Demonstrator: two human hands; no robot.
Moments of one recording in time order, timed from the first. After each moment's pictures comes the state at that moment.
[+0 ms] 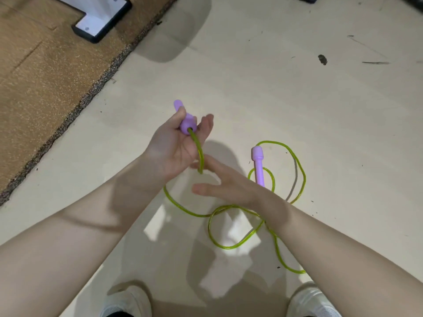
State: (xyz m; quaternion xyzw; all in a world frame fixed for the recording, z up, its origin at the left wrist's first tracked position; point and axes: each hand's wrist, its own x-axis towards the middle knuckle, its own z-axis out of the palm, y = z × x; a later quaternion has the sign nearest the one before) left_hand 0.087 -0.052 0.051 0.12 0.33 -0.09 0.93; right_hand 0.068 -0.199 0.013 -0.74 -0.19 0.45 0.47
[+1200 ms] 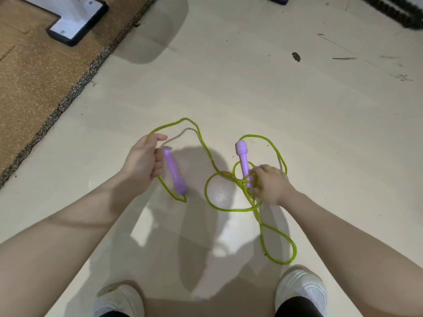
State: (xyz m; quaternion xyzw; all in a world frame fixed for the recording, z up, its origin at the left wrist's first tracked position) left_hand 0.051 -0.039 0.004 0.59 0.35 -0.09 0.73; right_hand 0.076 -0.321 -0.060 -0.93 -0.10 0.35 0.07
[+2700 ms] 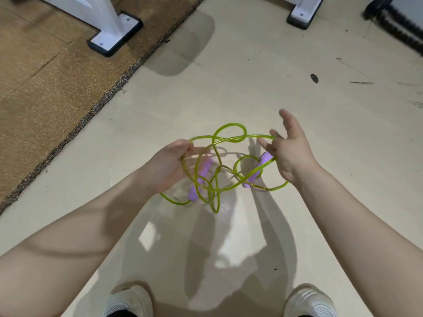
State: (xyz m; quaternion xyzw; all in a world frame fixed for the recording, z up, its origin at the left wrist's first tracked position) left_hand 0.053 -0.030 0.031 0.47 0.27 -0.20 0.82; right_hand 0.121 -0.241 0.060 -0.70 0.17 0.15 0.67
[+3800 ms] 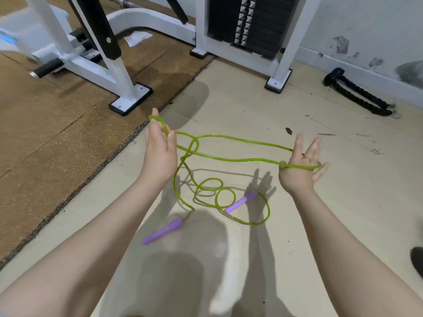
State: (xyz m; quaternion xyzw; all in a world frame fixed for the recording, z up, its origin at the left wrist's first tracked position) left_hand 0.094 -0.021 0.146 0.84 0.15 0.20 0.48; right_hand 0.160 -0.289 0.107 -0.97 0.11 0.02 0.22
